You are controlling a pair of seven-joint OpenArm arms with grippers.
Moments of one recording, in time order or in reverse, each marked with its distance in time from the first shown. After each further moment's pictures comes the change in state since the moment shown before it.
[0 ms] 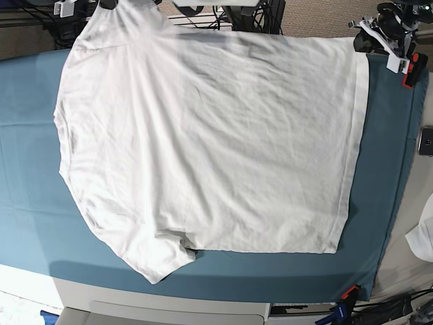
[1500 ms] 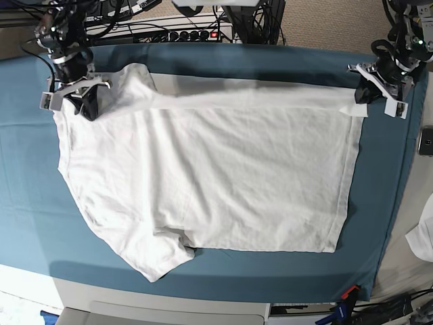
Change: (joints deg) left arm -16.0 0.0 4.2 -1.5 9.0 1.7 -5.2; right arm 38.5 -0.2 0.3 -3.2 -19.7 2.8 7.2
